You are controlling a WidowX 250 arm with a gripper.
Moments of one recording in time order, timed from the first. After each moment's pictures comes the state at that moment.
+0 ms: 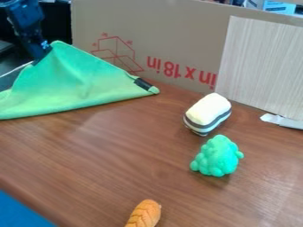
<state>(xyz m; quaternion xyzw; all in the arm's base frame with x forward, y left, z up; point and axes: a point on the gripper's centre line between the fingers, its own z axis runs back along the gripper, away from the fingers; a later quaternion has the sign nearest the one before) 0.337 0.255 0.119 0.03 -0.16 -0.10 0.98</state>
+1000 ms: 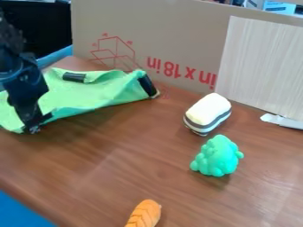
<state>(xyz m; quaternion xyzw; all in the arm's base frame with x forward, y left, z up) 0.230 0.150 0.085 0.12 -0.12 -0.26 0.95</state>
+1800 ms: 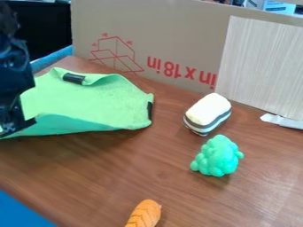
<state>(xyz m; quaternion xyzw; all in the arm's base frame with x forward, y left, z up) 0.193 0.126 0.115 0.07 -0.03 -0.29 0.95</state>
